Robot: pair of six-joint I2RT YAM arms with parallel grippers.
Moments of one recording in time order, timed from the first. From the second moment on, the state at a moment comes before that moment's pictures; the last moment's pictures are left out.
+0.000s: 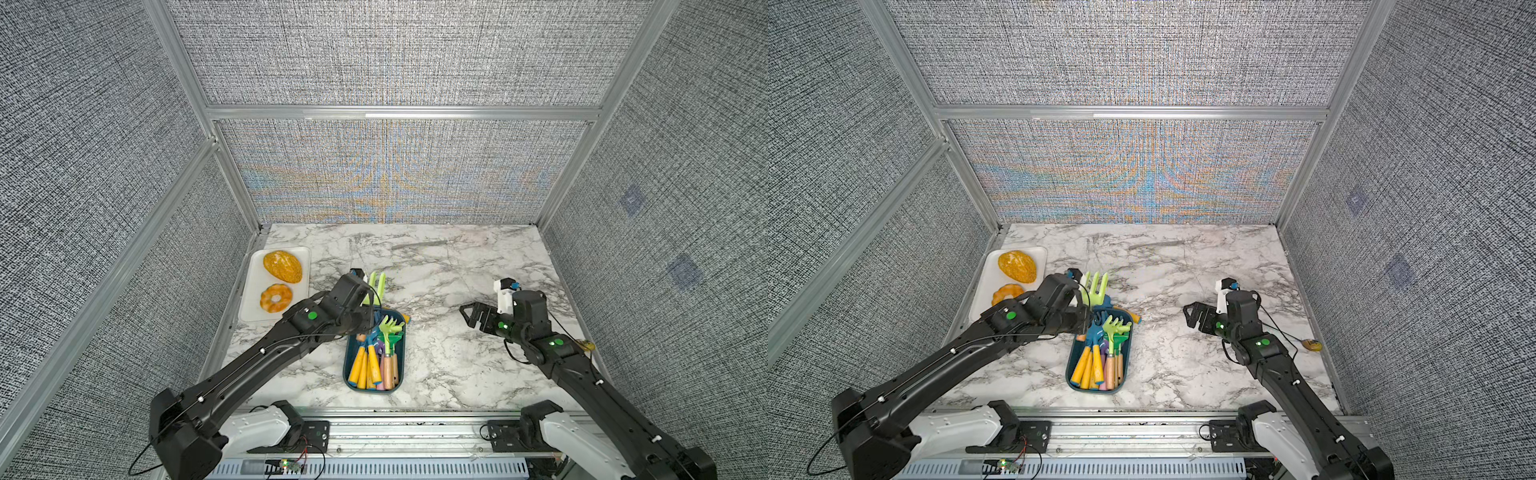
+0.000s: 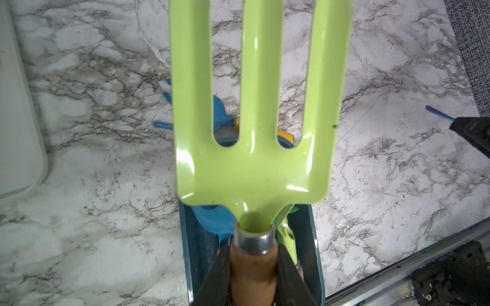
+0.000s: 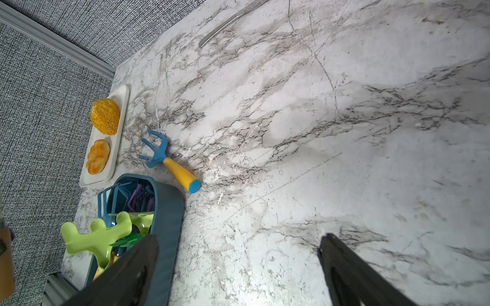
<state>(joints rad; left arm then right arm) -0.78 1.12 1.00 -0.82 -0.07 -0.55 0.28 0.89 0.56 -0.32 -0.23 0.54</state>
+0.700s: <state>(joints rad) -0.78 0.84 0.55 -0.60 0.06 -0.69 0.35 0.92 0.56 -0.31 -0.23 0.59</state>
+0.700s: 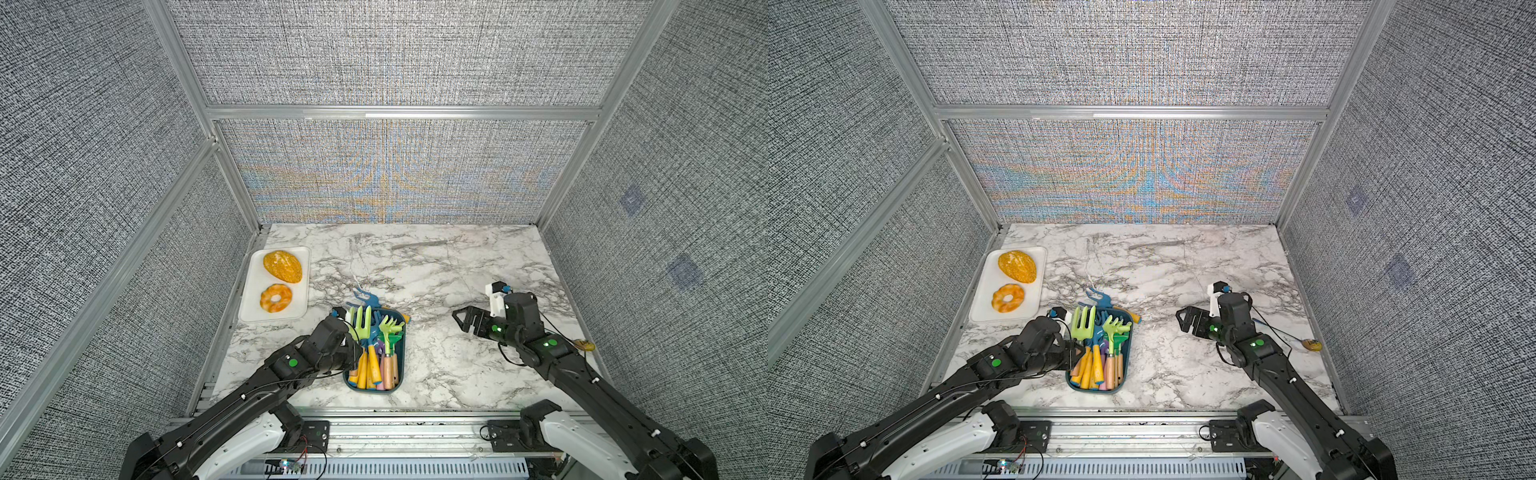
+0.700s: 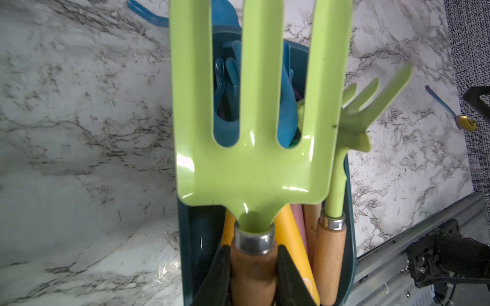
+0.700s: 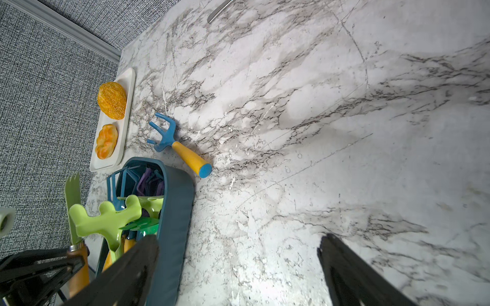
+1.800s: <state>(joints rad) -0.78 0.88 0.51 -0.53 0.11 -0.73 0.49 1.14 0.63 -0.21 -0.22 0.59</state>
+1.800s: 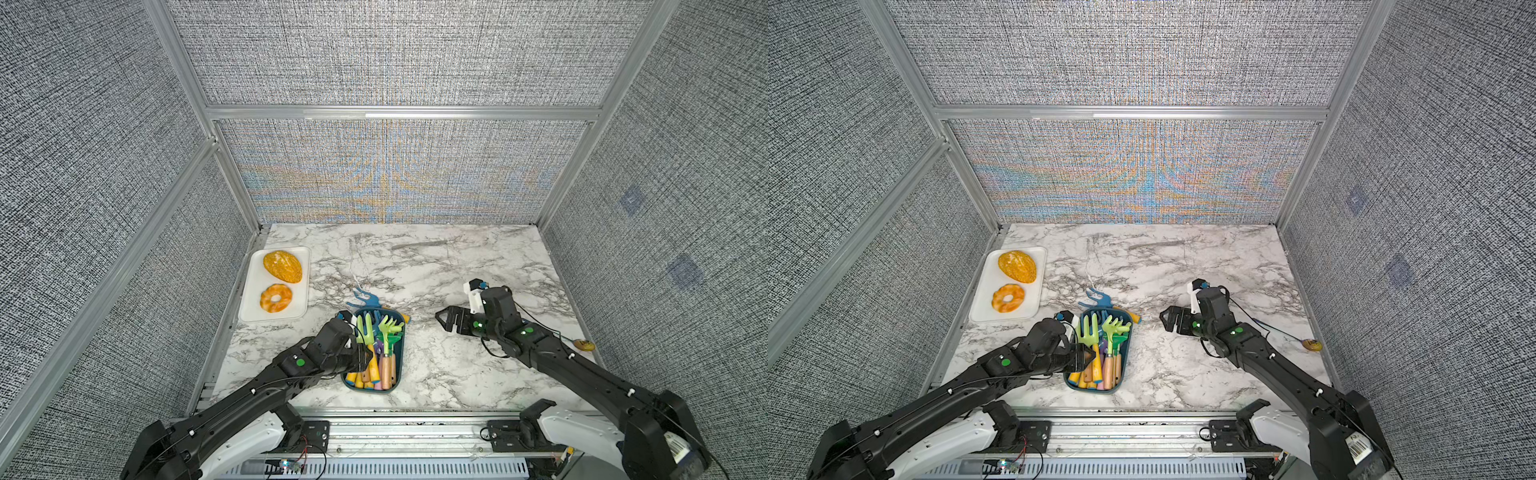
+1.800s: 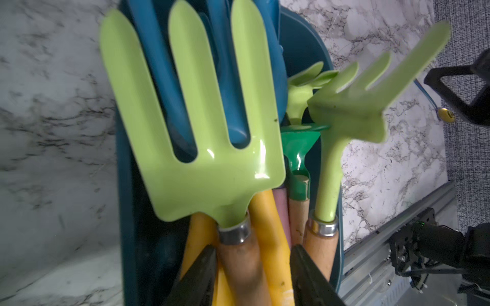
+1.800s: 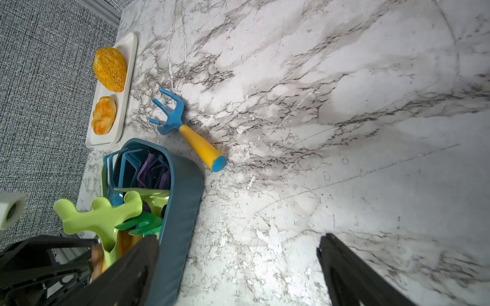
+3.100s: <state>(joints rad) -0.65 0.76 0.52 -0.80 -0.20 -0.81 0.72 1.97 1.25 -0.32 0.03 0.27</state>
